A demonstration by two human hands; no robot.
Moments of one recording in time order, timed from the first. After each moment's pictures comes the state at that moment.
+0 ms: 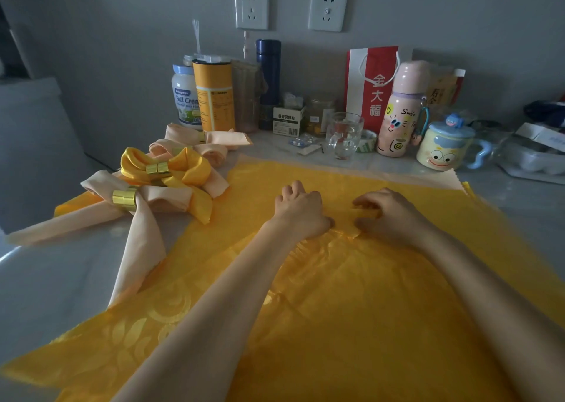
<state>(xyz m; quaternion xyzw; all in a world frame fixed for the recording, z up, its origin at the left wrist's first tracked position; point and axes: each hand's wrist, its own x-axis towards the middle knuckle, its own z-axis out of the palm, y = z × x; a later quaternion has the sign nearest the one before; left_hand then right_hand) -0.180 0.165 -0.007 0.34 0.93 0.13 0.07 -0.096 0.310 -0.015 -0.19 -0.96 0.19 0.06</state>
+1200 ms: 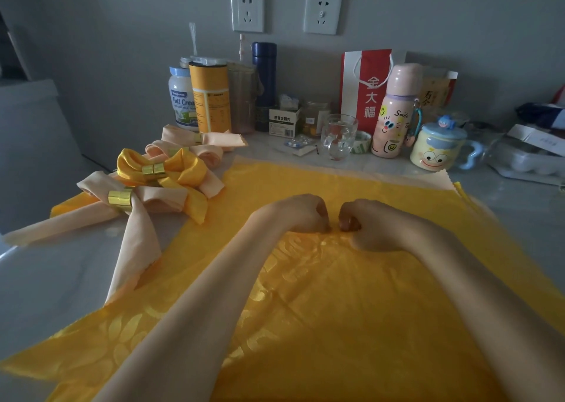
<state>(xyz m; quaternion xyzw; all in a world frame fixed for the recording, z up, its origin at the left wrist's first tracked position) -0.175 0.159 0.015 0.40 0.88 0.16 0.20 -0.087 0.278 0.015 -0.12 -0.98 0.13 -0.08</state>
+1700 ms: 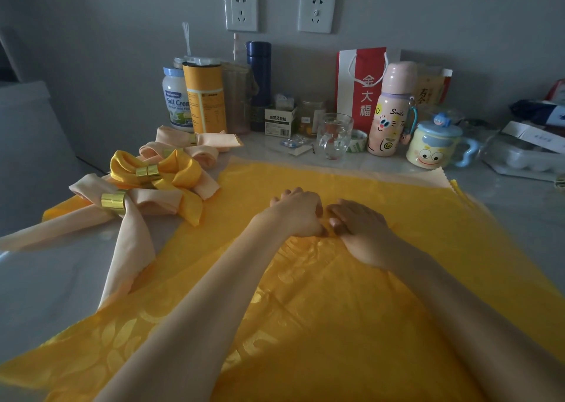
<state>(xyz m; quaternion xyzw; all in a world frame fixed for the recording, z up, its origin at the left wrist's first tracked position) -0.174 0.164 0.008 0.40 0.90 0.12 0.12 -0.094 0.285 -0.037 -0.13 -0.99 0.10 0.04</state>
